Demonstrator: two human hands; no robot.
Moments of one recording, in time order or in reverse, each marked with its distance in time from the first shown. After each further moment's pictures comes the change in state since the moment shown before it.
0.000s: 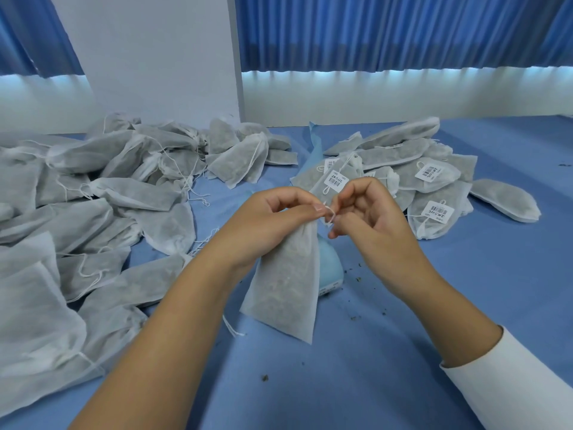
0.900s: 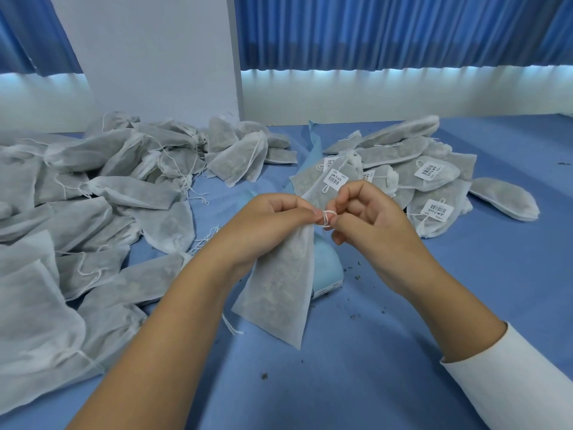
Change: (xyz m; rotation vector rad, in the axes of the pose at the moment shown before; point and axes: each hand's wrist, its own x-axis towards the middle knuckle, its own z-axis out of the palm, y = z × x) left_hand 0.003 -0.004 -0.002 0.074 -0.051 -0.091; right_hand 0.002 0.002 -0.005 0.114 -0.081 0.098
